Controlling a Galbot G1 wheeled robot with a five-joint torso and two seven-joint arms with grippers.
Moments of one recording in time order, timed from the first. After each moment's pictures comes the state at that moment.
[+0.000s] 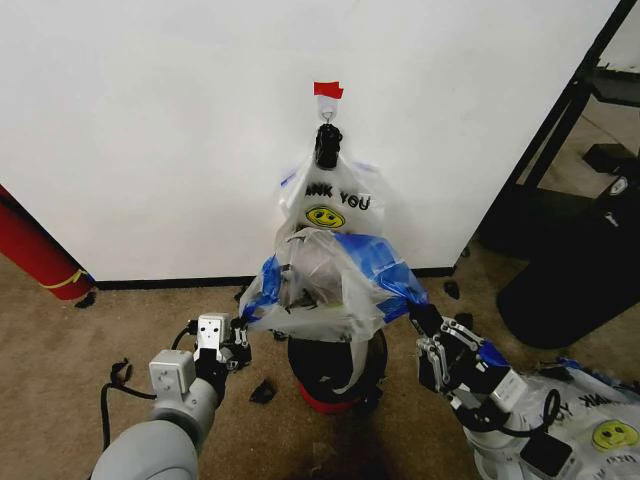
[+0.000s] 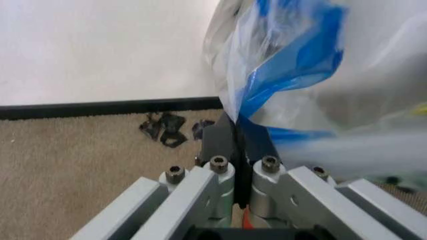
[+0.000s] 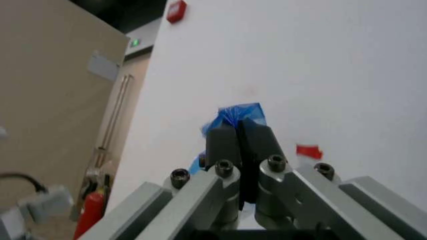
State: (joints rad) left arm 1.42 -0.86 -0.23 -2.50 -0.81 0.48 -0.72; right arm -1.51 1.21 0.45 2.06 0.51 0.82 -0.62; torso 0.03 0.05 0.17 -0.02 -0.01
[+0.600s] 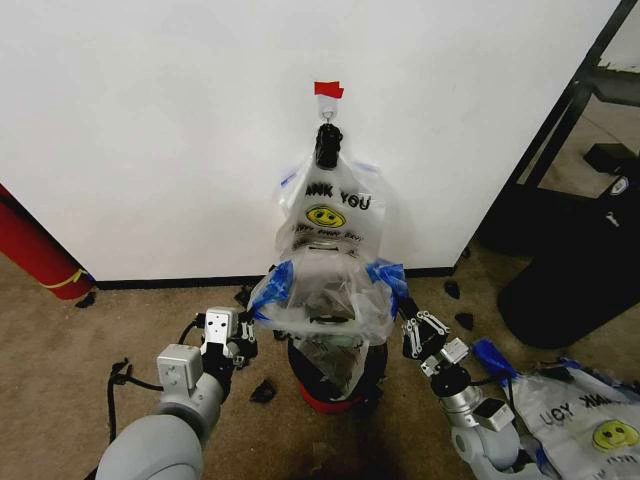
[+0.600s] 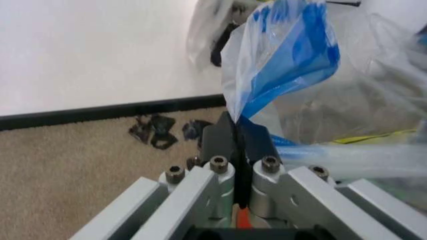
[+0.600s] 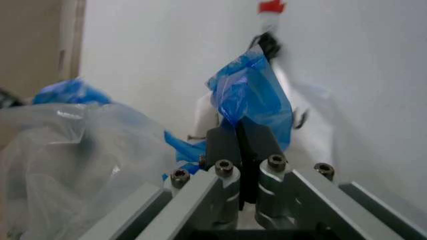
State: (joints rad) left arm 1.39 -0.82 -0.17 -2.50 -0.80 0.48 -0.72; right arm -1.37 1.17 0.38 1.69 0.43 0.80 -0.51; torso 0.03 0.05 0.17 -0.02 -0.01
